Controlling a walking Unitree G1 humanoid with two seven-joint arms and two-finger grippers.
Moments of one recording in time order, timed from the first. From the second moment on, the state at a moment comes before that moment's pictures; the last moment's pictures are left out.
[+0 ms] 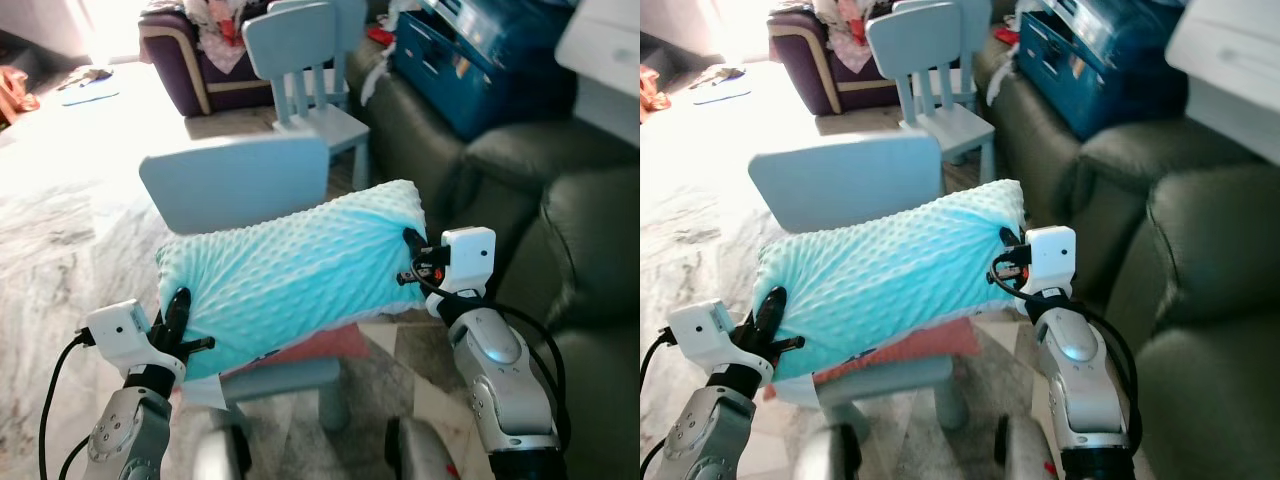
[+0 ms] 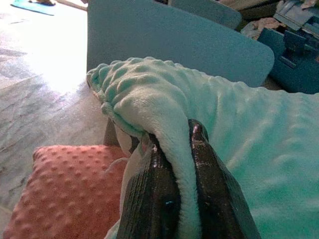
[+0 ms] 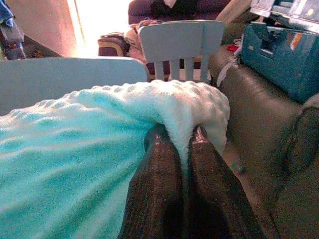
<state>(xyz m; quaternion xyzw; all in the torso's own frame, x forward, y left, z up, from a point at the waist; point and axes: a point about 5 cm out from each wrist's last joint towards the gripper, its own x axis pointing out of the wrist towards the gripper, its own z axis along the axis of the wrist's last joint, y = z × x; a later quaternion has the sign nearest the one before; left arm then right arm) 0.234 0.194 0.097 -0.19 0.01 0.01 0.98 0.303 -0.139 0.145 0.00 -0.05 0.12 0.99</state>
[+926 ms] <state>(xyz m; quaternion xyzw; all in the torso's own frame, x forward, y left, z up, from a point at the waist) 0.225 0.210 0.089 -0.17 0.03 0.04 0.98 0.306 -0.107 0.159 0.01 -0.08 0.18 0.98</state>
